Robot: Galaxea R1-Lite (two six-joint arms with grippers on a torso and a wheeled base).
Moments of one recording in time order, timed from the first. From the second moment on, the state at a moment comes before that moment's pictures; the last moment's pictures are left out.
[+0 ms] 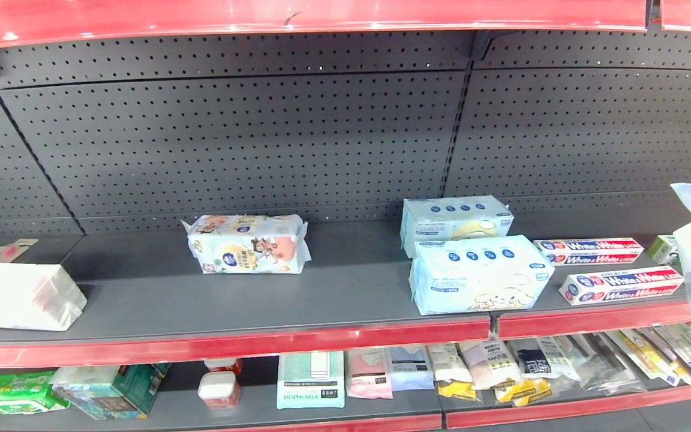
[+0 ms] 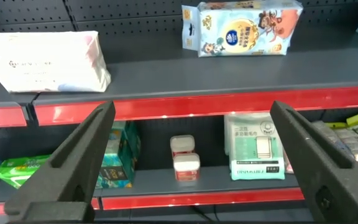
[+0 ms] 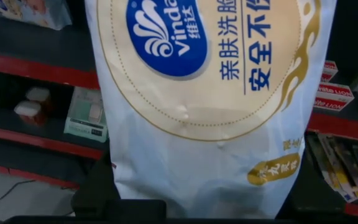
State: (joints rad) left arm 0.00 0.00 0.00 0.00 0.03 0.05; right arm 0.05 0.34 -0.38 0.18 0.15 -0.11
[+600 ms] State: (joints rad) left arm 0.00 0.28 -0.25 0.01 0.03 -0.04; right arm 0.06 0.38 -0.39 0.18 0.12 -0.06
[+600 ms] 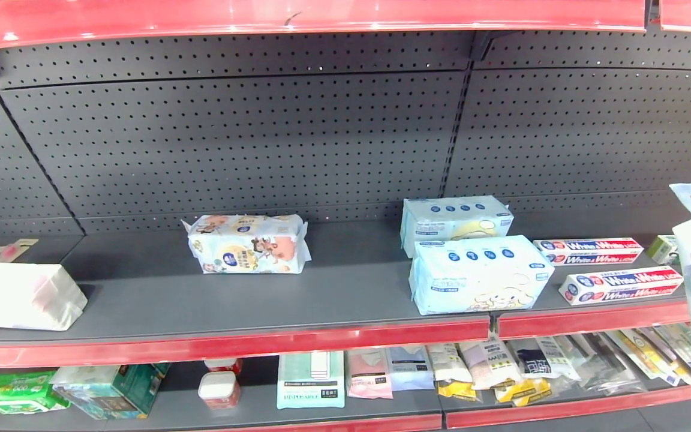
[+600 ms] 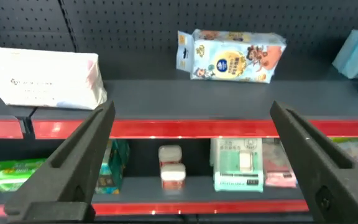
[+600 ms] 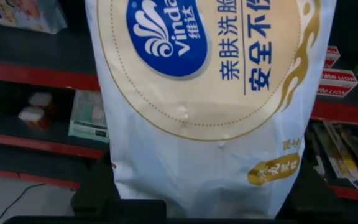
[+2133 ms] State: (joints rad) left arm 0.30 1.99 -1.19 -0.13 -0.71 0.64; right arm 0.08 0.58 -0.43 0.17 0.09 -0.05
